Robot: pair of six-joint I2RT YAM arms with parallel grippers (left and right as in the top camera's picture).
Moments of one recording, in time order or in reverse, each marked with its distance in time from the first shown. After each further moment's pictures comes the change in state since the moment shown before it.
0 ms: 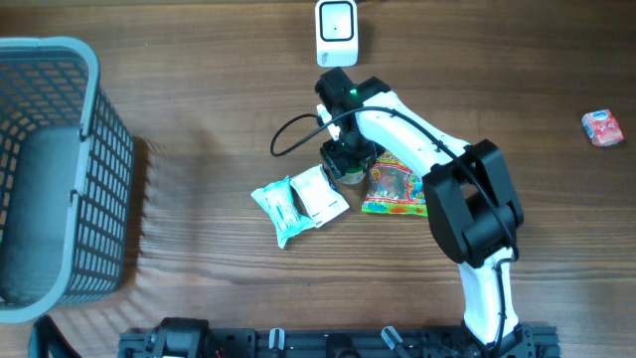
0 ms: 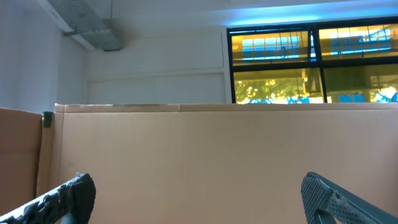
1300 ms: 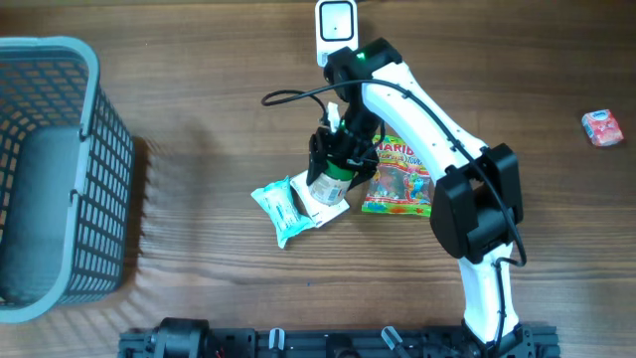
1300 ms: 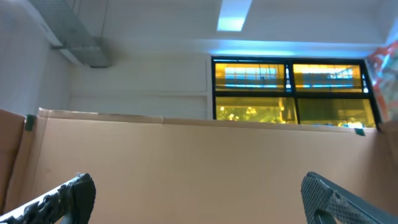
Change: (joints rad) left arm 0.000 -0.307 -0.245 0.069 0.062 -0.092; right arm -0.022 0.015 0.289 -0.523 -0.540 0.338
